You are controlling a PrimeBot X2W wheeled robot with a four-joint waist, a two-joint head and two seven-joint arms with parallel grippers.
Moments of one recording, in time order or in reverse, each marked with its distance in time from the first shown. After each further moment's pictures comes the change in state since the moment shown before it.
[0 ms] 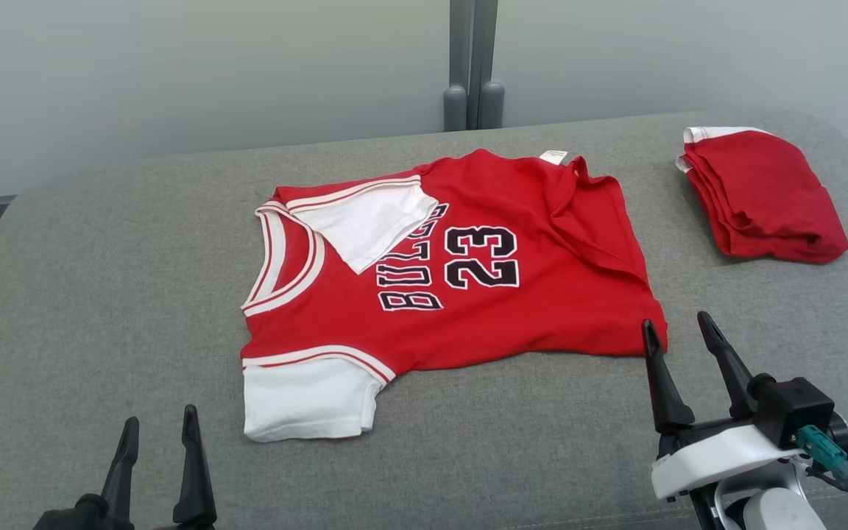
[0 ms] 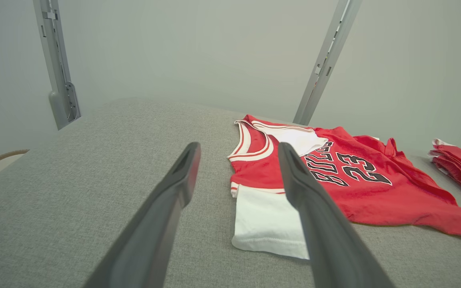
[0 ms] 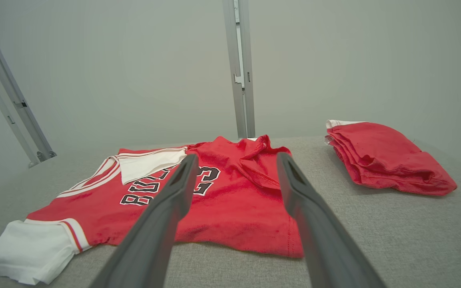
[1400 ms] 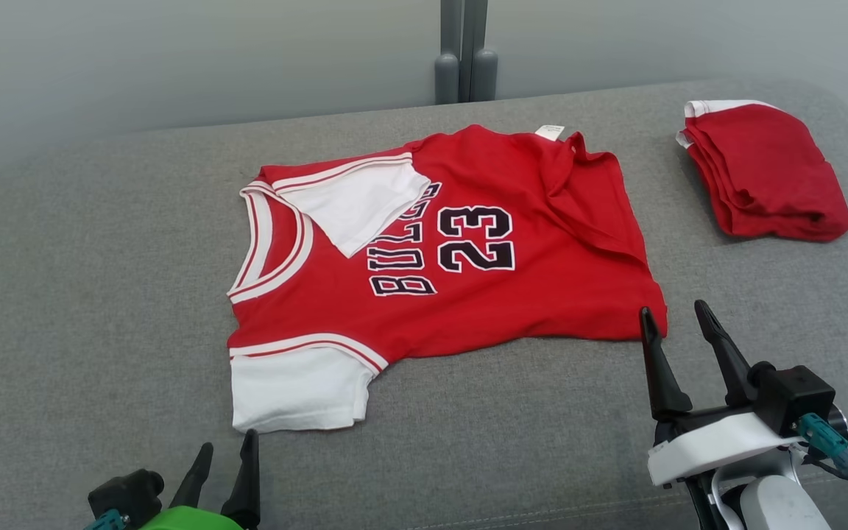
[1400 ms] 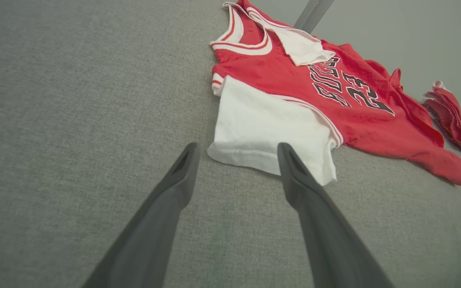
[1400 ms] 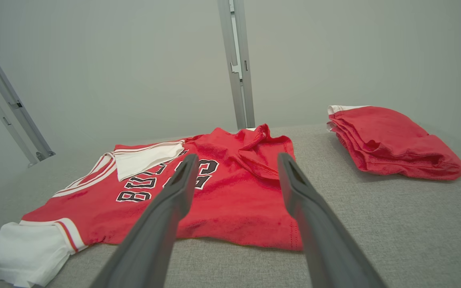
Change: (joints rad) left arm -0.136 -0.068 -0.026 0.350 -0.161 -0.178 0.117; right arm -0.022 0.001 0.012 0.018 0.034 0.000 -0.004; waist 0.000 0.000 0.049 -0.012
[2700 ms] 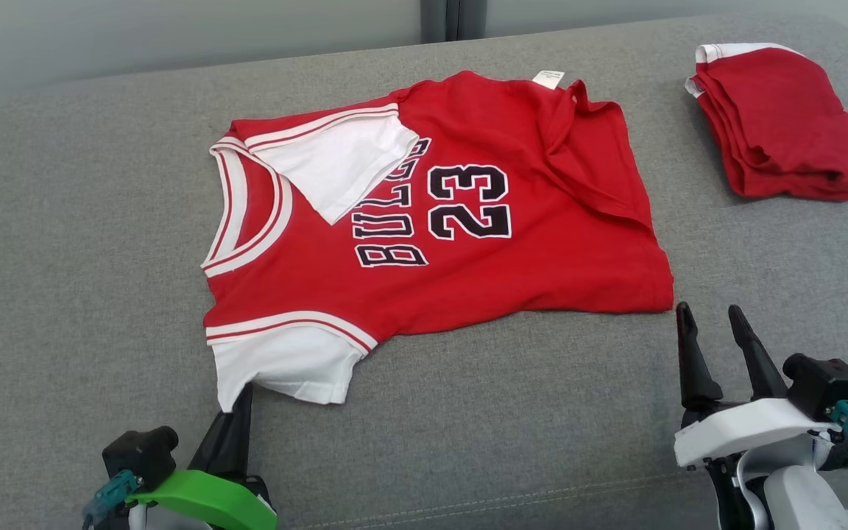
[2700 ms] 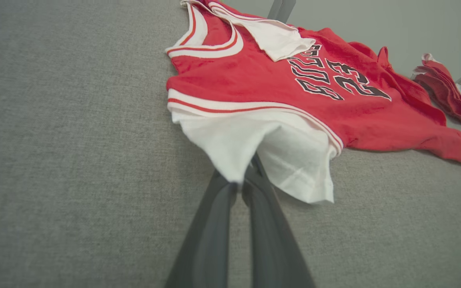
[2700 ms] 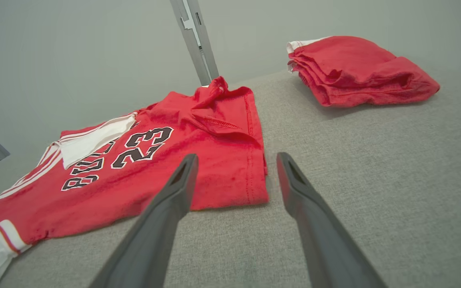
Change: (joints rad) left arm -0.163 0.022 -0.076 0.131 0.074 -0.082 -0.118; right arm -0.049 0.001 -0.076 0.091 0.106 0.000 0.016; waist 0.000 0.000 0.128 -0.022
